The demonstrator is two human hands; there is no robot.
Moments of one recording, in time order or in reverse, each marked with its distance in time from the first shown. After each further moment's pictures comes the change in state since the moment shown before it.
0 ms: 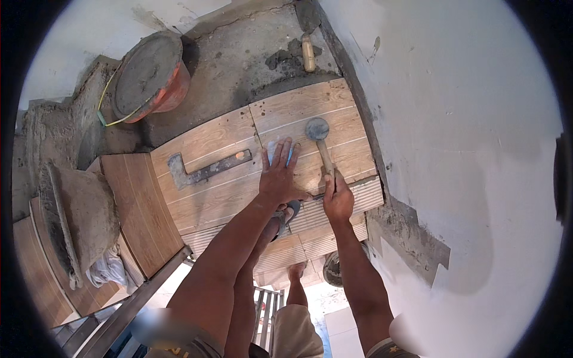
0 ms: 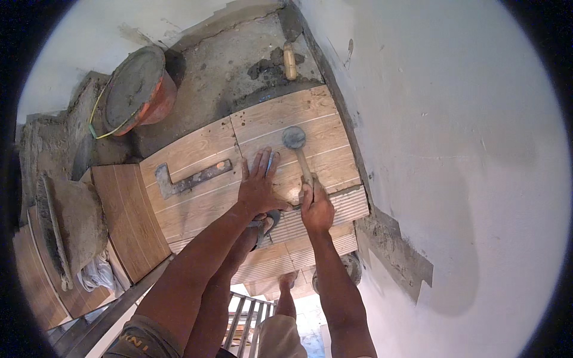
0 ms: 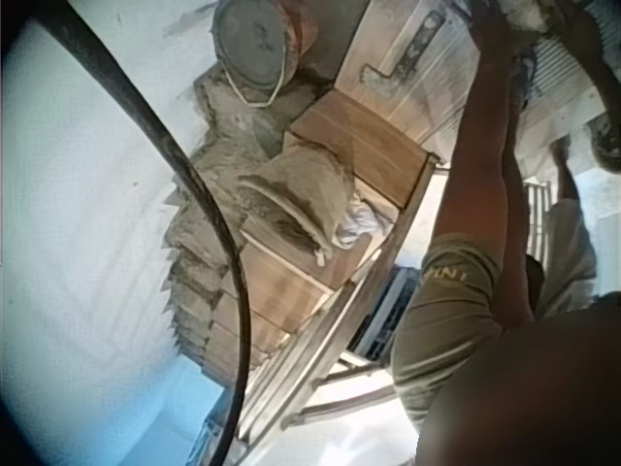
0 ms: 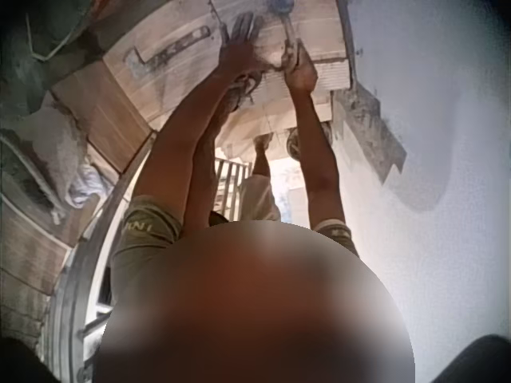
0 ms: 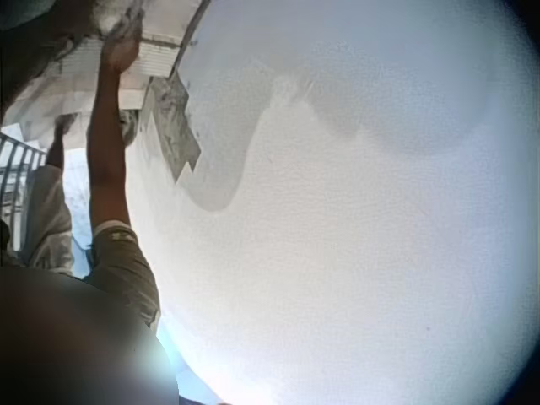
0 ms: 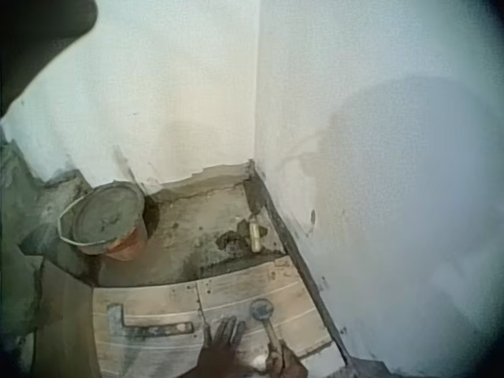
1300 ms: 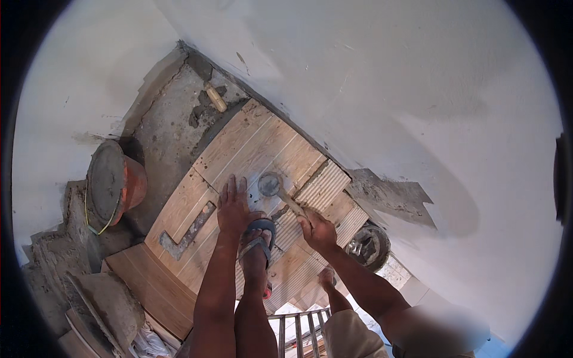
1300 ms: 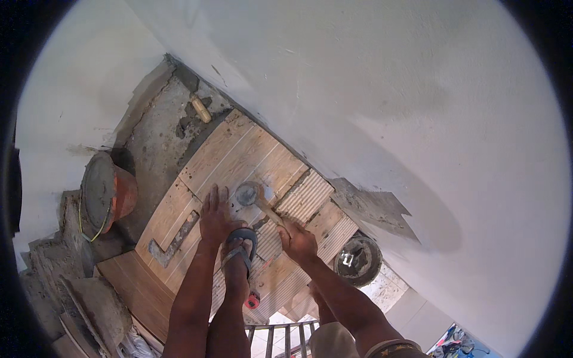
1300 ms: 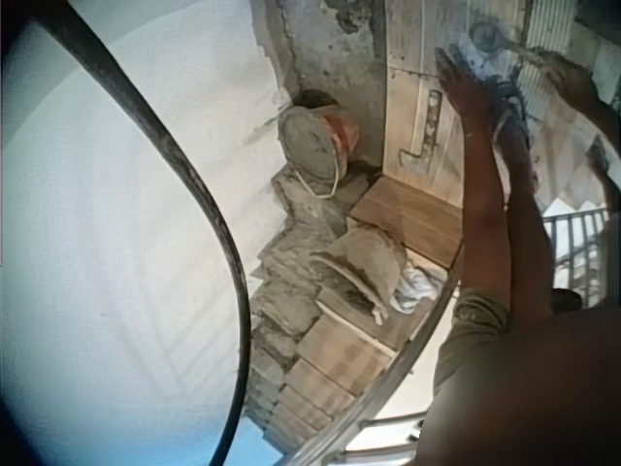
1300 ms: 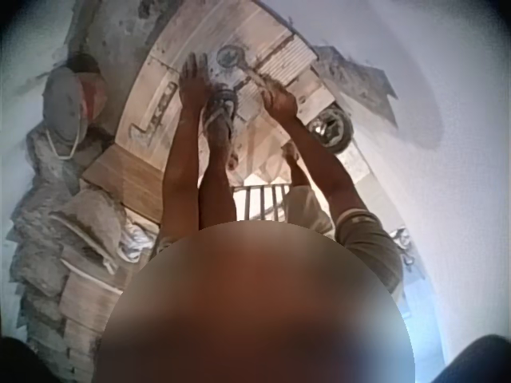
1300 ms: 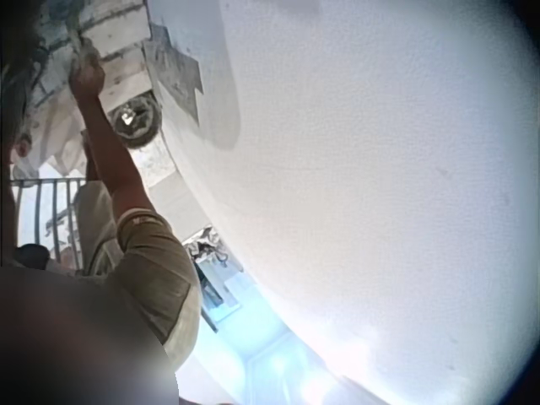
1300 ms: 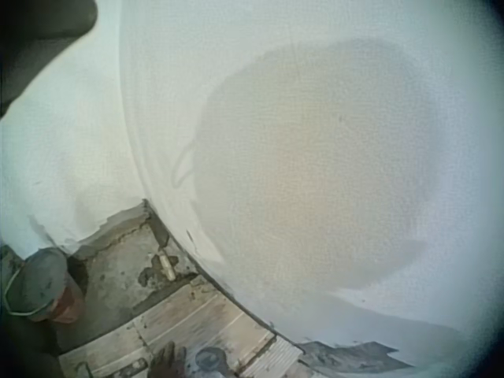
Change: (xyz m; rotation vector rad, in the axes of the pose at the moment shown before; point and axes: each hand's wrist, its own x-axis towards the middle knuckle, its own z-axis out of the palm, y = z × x) left_hand 0.001 -0.015 -0.011 0.141 0.104 0.233; right_hand -0.107 0.024 -0.022 0.057 0.134 0.142
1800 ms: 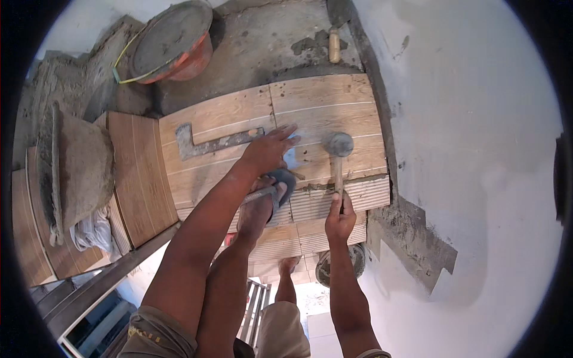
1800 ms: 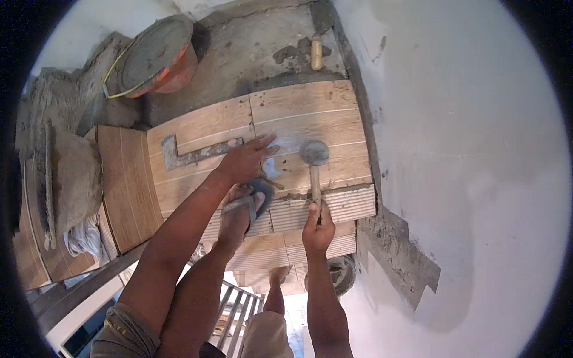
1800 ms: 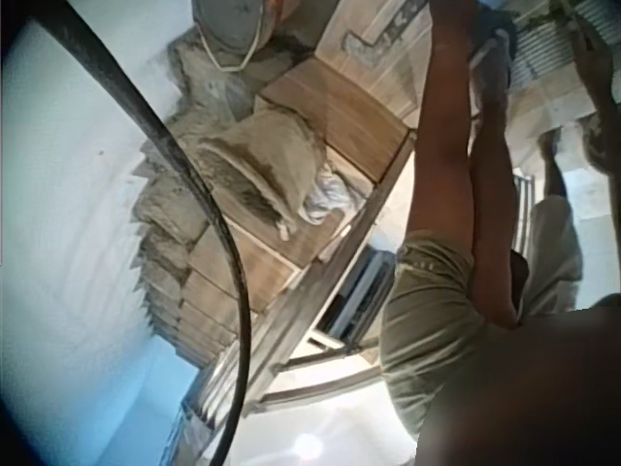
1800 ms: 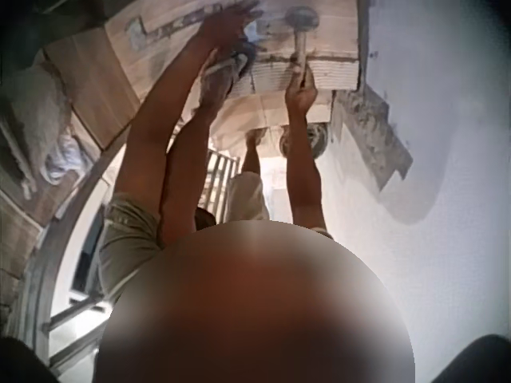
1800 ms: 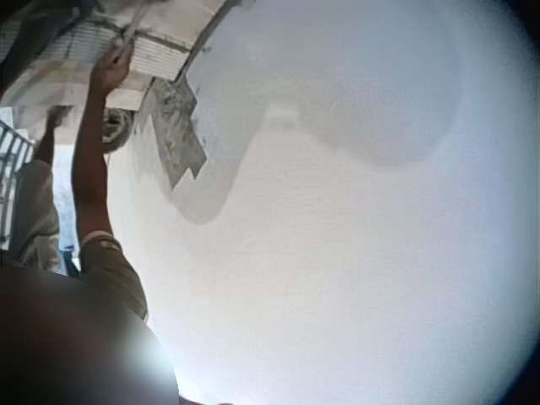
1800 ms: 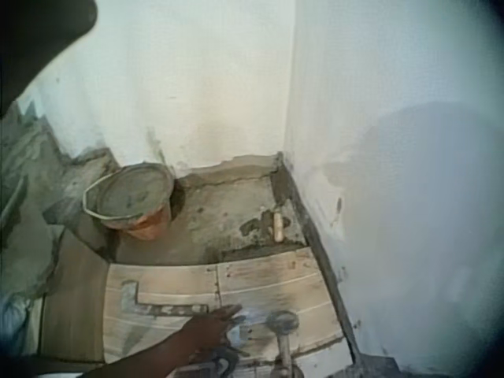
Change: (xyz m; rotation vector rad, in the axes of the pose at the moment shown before) left_hand -0.018 -0.058 -0.010 -0.221 -0.086 -0.032; right_hand 0.018 -0.020 0.025 0.331 -0.148 0.023
